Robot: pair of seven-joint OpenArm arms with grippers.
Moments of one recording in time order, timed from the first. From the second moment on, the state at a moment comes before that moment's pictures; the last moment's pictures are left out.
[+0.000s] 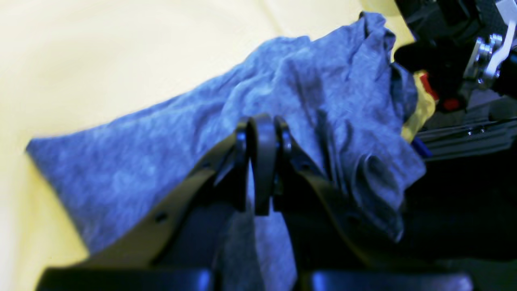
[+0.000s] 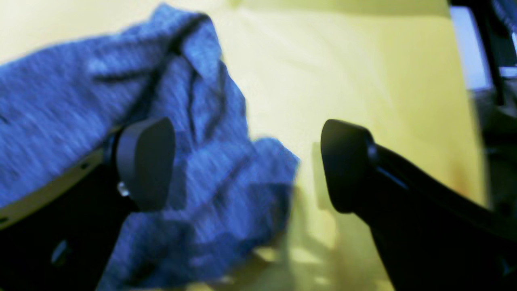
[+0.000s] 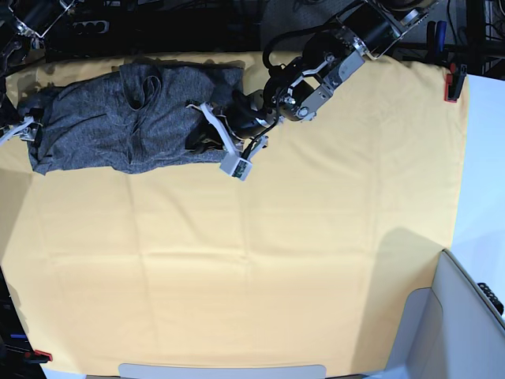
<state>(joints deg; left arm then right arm) -5.9 -12.0 45.6 91.4 -47.8 5.2 26.5 -2.6 23.2 48.4 80.9 23.1 38.5 -55.0</state>
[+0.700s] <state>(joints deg) -5.6 -12.8 45.6 91.4 -47.8 5.4 26.5 -1.9 27.5 43.6 64.5 40.0 38.3 -50.7</state>
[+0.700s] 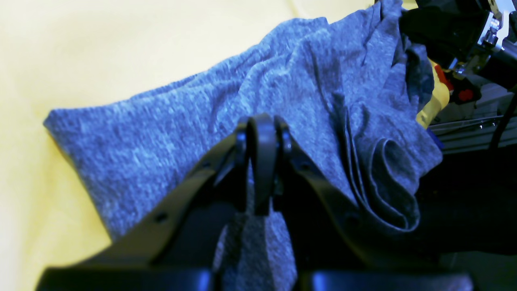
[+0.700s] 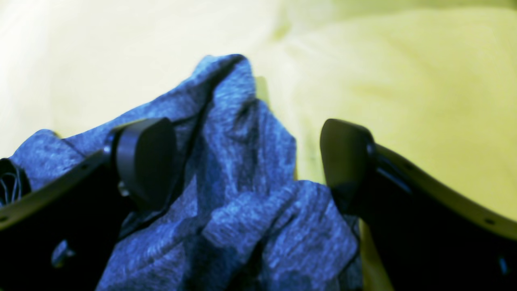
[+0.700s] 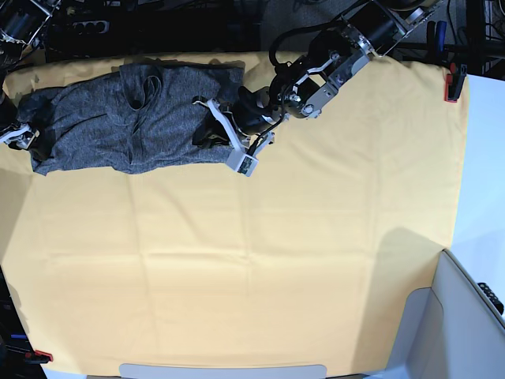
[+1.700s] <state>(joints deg) -5.6 -12.9 45.6 92.4 -47.8 5.5 26.7 -8.7 20.4 43.0 76.3 40.4 38.3 -53.8</state>
